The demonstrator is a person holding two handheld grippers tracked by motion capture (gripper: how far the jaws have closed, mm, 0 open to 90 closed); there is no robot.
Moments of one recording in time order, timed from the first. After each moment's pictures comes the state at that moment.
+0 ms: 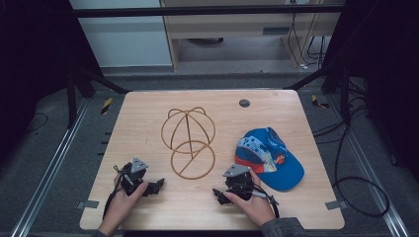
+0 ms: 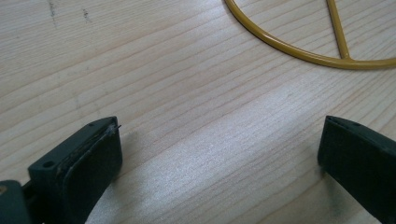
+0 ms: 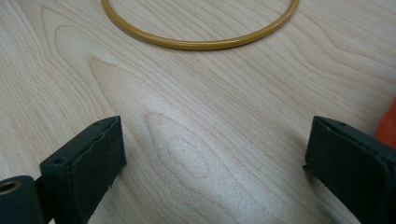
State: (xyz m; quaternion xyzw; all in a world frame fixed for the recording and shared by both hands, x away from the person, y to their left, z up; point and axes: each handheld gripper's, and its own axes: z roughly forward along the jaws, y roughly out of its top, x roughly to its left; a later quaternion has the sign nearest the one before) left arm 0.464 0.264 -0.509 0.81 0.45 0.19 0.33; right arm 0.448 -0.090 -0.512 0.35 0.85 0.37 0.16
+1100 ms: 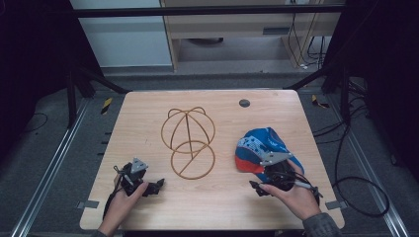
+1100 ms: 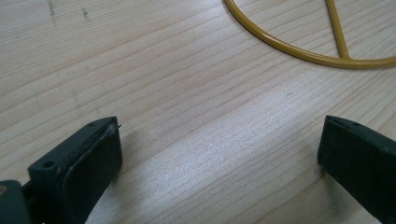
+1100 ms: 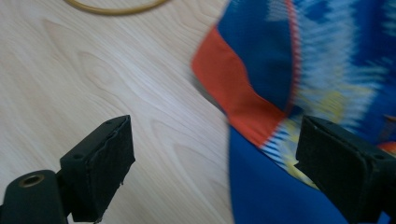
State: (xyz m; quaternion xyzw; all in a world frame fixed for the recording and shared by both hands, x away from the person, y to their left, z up) left arm 0.463 0.264 -0.509 0.81 0.44 0.19 0.33; right arm 0.443 -0.191 -0.442 0.37 0.86 0.30 0.17
